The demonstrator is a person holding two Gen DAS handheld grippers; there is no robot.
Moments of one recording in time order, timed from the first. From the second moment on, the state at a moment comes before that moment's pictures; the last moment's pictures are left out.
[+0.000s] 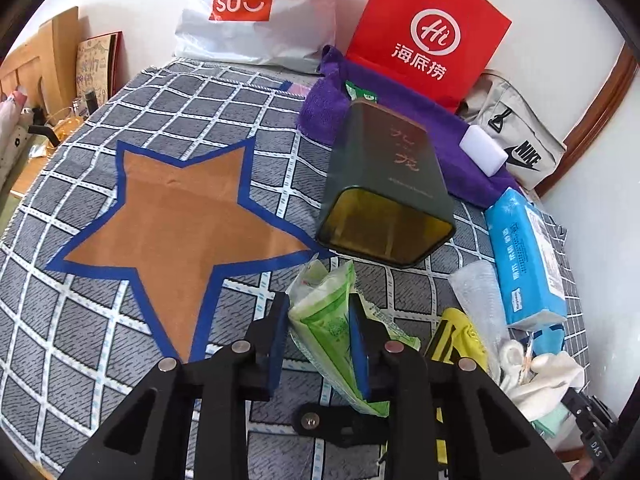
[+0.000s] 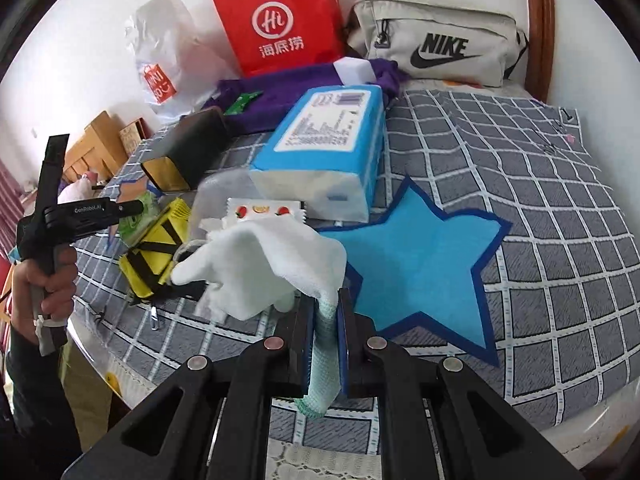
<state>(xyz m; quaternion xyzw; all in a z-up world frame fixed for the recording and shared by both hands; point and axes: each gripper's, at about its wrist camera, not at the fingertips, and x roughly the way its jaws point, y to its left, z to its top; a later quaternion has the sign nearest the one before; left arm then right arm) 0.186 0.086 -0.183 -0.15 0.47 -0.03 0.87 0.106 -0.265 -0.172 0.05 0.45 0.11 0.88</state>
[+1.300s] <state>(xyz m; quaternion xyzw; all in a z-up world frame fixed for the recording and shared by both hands) 0.188 0.078 -0.080 -0.17 0.42 -0.04 0.89 0.147 -0.271 -0.045 0.08 0.36 0.12 0.92</state>
